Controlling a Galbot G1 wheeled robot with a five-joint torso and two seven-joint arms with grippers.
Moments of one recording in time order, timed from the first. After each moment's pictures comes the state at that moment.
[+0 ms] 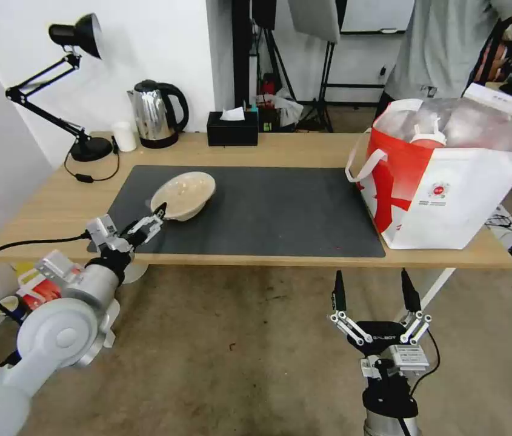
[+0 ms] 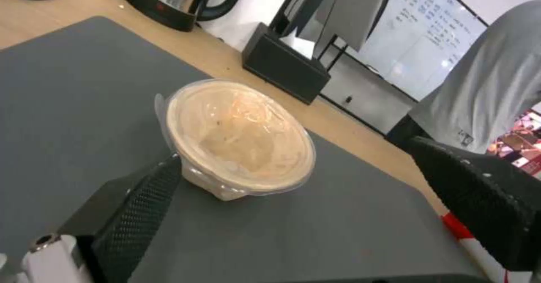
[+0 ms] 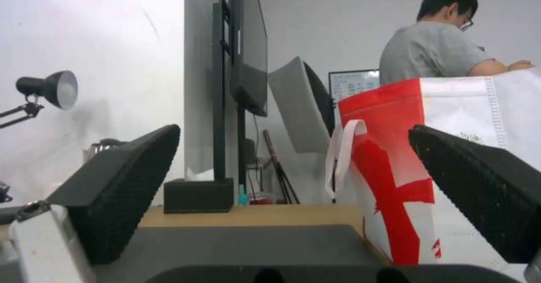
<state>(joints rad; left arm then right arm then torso) 1.33 -0.73 -0.44 -2.15 -1.42 -0.03 -0.34 -1.79 1.13 0.13 2.21 -0.26 0.63 0.68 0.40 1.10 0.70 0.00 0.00</state>
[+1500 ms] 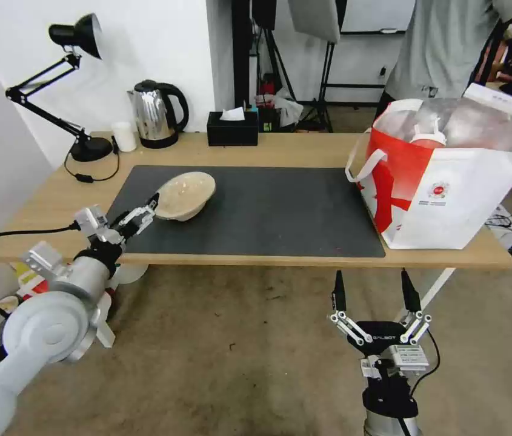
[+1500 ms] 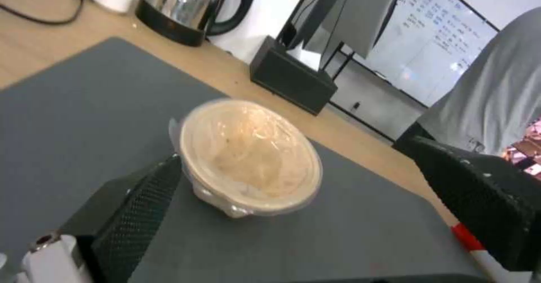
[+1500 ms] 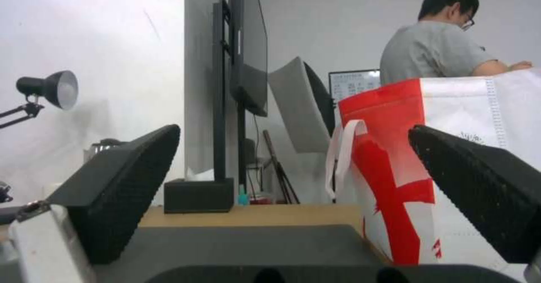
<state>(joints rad) 1.33 -0.72 -0.47 -2.17 -1.43 -0.02 -0.38 -1.79 1.13 0.13 2.21 -0.26 0.63 0.68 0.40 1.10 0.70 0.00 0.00</state>
